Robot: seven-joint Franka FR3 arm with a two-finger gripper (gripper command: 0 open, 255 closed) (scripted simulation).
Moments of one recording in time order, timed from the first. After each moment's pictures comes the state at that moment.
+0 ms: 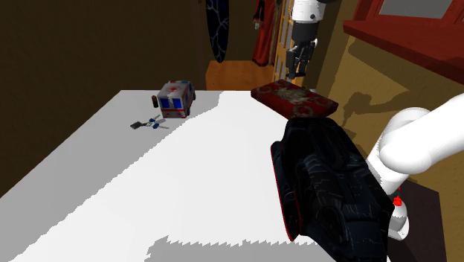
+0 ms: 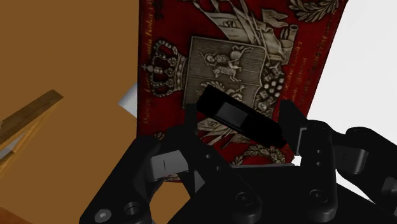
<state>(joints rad) -0.10 -0.59 -0.01 -2.26 -0.02 1.65 0.04</state>
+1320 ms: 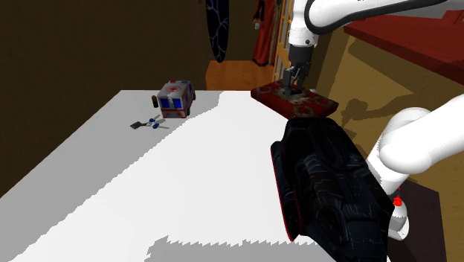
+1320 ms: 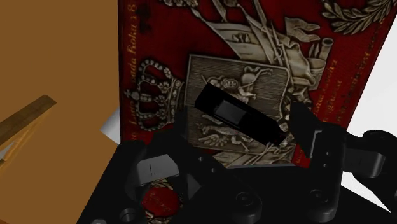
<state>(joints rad) -0.10 -0.60 -0.02 -2.44 -0.02 1.81 0.04</state>
